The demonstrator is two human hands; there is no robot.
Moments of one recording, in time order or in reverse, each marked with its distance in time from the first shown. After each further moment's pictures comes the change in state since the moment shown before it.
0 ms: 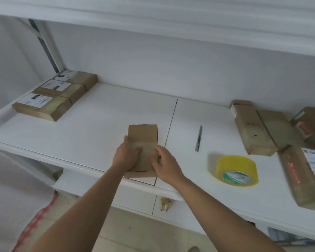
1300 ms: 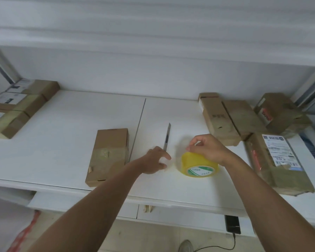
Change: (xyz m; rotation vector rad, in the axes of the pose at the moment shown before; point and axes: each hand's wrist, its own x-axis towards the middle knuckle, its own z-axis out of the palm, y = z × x) left_hand -0.008 0.119 0.127 0.333 -0.654 0.540; right_hand -0.035 0.109 -0.218 0.205 0.030 0.262
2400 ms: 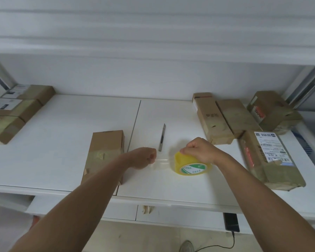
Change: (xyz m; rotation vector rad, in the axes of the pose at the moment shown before) left_hand -0.004 -0.010 -0.029 0.174 -0.057 0.038; right_hand 0.002 0.011 0.002 -0.184 -0.085 -0.021
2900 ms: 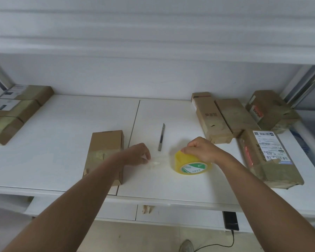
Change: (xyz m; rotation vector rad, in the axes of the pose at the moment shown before) left_hand -0.006 -0.014 -0.010 0.013 0.020 -0.044; right_hand -0.003 -0.001 -0.002 0.000 0.011 0.011
